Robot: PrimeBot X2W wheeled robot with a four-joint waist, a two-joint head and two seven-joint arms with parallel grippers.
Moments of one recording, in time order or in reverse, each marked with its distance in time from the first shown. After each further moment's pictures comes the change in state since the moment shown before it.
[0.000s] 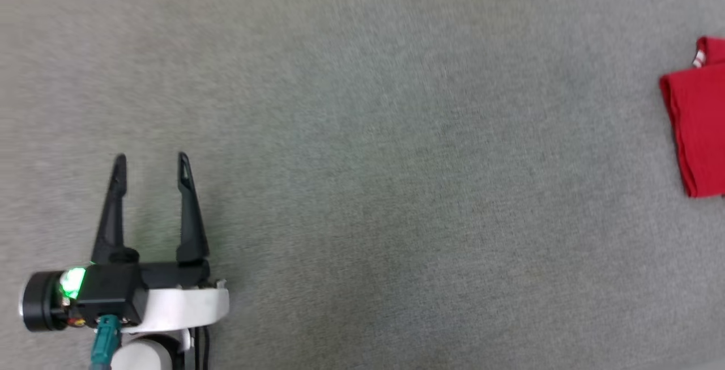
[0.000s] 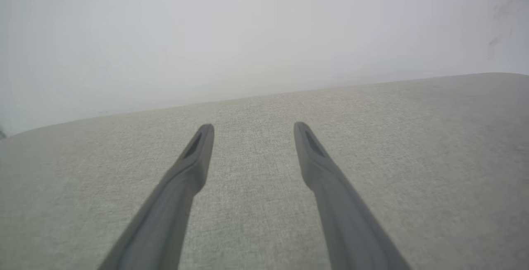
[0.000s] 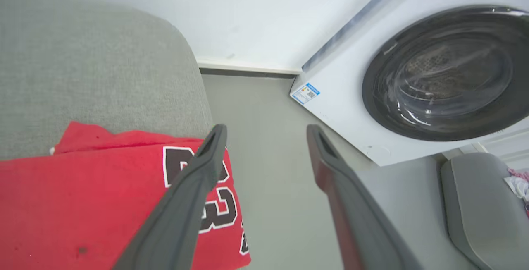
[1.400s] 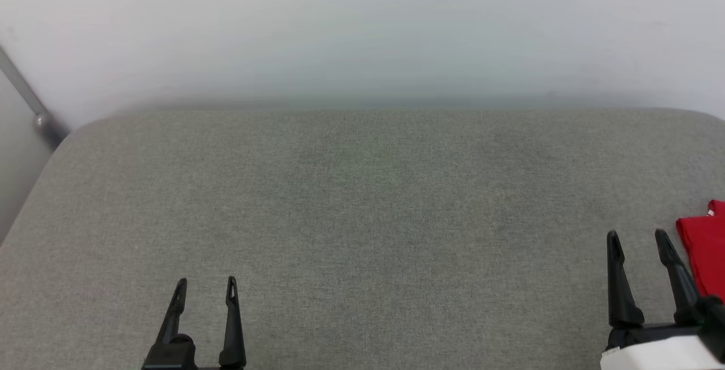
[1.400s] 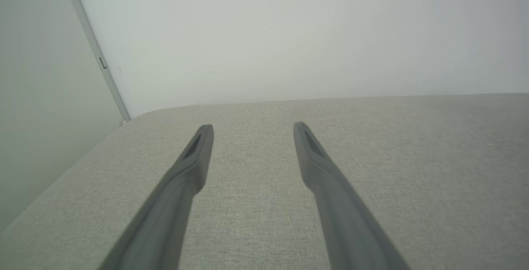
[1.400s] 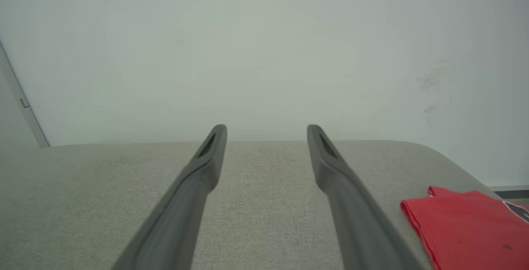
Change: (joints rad) left arm 0.230 -0.066 -0.031 0.182 0.000 -0.019 0.000; right arm 0.881 0.778 -0.195 -0.766 -0.211 0.000 -0.438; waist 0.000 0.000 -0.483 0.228
